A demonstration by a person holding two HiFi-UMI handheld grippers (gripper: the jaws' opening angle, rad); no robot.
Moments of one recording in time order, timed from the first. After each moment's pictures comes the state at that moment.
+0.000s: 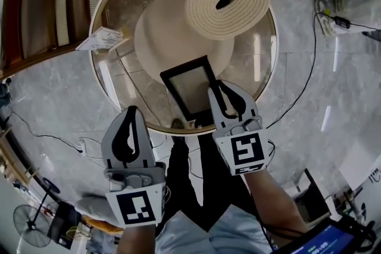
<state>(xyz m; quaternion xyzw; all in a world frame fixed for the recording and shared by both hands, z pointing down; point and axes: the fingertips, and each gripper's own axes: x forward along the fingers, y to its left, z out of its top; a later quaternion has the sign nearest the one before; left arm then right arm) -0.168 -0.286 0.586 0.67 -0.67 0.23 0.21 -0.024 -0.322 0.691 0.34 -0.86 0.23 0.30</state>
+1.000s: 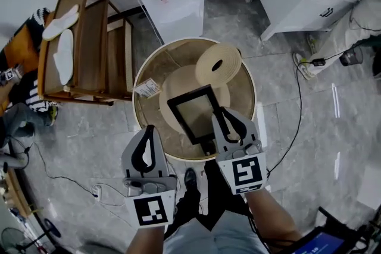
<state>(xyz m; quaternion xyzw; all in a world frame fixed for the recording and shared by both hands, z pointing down) -0.172 -0.277 0.378 0.70 -0.69 0.14 0.08 -0.042 -0.332 0.450 0.40 -0.89 0.09 0.19</state>
